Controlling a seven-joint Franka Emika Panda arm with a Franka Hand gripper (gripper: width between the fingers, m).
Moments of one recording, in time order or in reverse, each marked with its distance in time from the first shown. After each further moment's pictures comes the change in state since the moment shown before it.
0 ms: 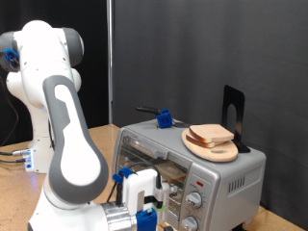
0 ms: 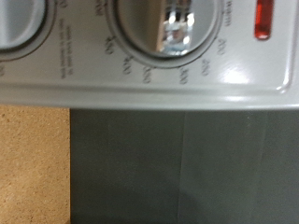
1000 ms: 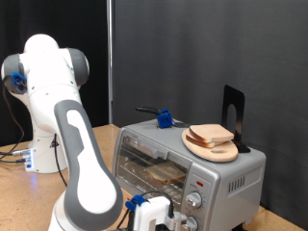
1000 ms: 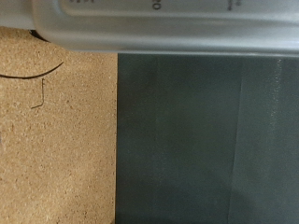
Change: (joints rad) arm 0.044 0.164 -0.008 0.189 -0.049 0.042 0.034
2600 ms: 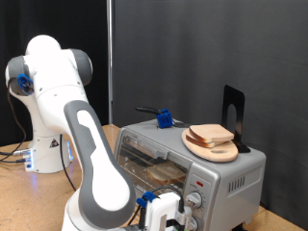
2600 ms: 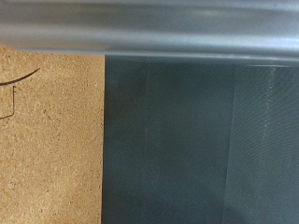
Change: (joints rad) arm 0.017 -0.002 0.017 0.001 0.001 -0.005 0.001
